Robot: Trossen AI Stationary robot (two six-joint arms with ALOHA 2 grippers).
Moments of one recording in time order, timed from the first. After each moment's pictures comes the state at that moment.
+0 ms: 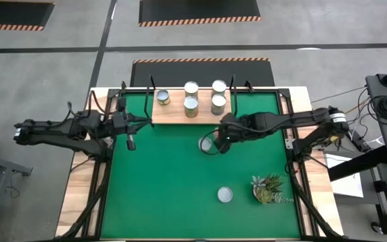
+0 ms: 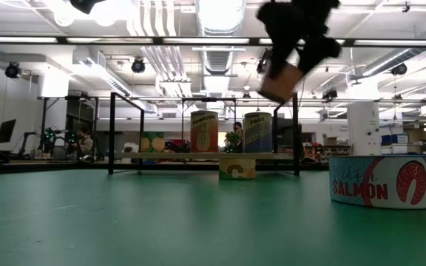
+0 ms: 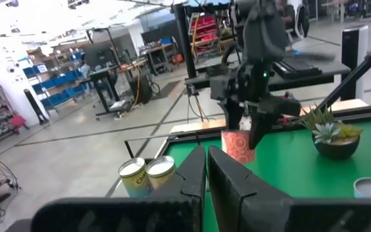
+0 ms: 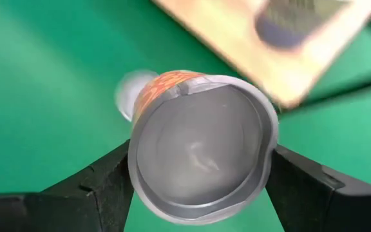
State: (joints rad) left arm -0.05 0.60 0.66 -0.07 -0.31 0.25; right arm 0.04 1.53 1.38 -1.01 0.33 0.80
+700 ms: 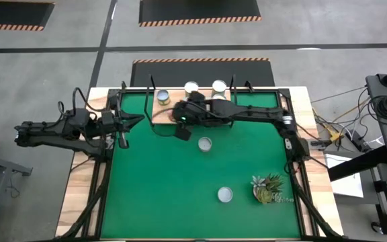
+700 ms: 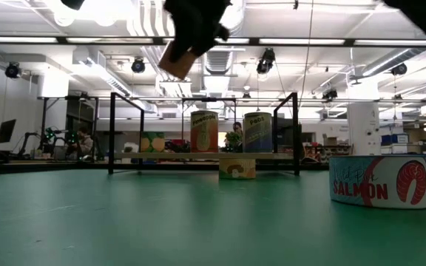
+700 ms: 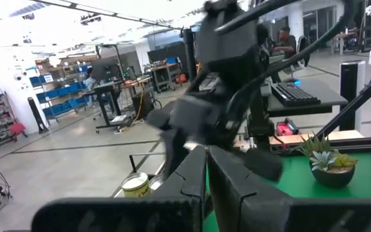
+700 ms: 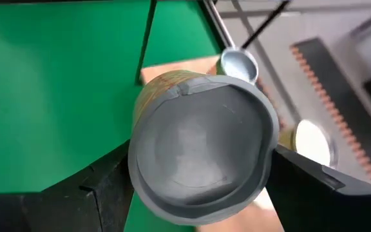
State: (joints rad) left arm -0.05 0.50 0.66 -0.07 -0.31 0.22; right arm -0.07 2.11 2.22 -0.96 0.41 0.04
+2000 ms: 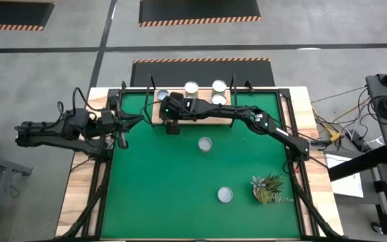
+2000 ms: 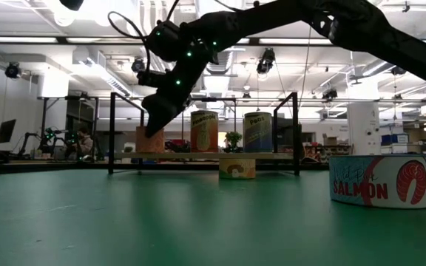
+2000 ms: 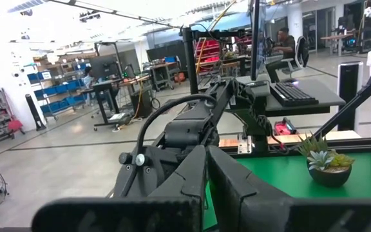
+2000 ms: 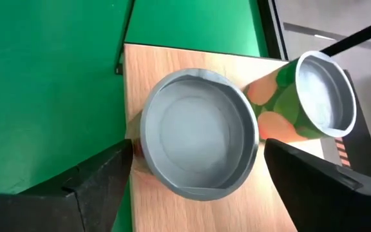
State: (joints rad) left arm -0.05 0.49 0.66 -0.08 -0.30 0.20; right arm -0.22 2.46 2.33 -0.69 0.23 -0.33
